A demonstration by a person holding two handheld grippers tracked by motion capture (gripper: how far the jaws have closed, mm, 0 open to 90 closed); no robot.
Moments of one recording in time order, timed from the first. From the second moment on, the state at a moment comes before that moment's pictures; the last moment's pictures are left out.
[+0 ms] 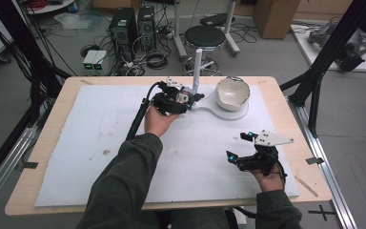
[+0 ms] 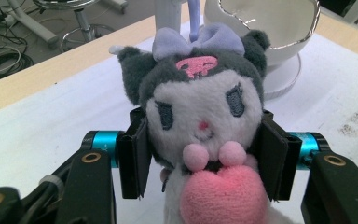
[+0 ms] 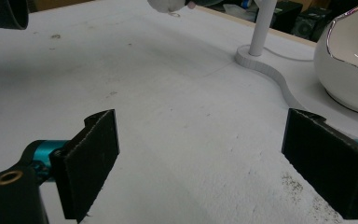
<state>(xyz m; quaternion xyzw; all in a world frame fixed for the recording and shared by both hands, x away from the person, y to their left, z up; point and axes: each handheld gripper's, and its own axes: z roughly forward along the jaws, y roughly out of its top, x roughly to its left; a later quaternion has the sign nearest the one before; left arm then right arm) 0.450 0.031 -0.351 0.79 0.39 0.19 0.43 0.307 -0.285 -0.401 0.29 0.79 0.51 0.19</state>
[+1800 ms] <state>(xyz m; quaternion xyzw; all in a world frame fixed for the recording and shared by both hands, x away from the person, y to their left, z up) 0.448 0.032 -0.350 0.81 0.37 0.18 0.41 0.307 -0.286 -0.401 0.29 0.79 0.51 0.19</state>
